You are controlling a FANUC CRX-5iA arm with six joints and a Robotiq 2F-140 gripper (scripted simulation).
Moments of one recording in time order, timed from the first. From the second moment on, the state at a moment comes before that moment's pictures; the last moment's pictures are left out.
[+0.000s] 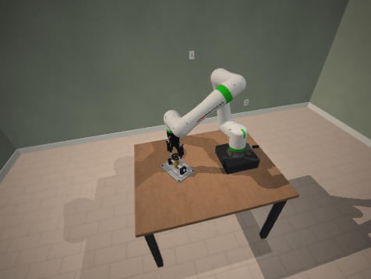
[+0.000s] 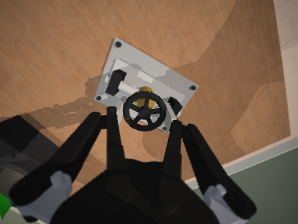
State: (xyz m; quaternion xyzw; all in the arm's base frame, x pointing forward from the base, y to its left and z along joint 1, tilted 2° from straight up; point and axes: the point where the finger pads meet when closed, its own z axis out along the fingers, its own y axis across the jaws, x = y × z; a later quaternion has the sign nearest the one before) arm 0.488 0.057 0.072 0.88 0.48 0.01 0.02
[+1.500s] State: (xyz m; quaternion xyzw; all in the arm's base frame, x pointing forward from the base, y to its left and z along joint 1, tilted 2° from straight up) arm 0.488 0.057 0.072 0.95 0.31 0.02 0.01
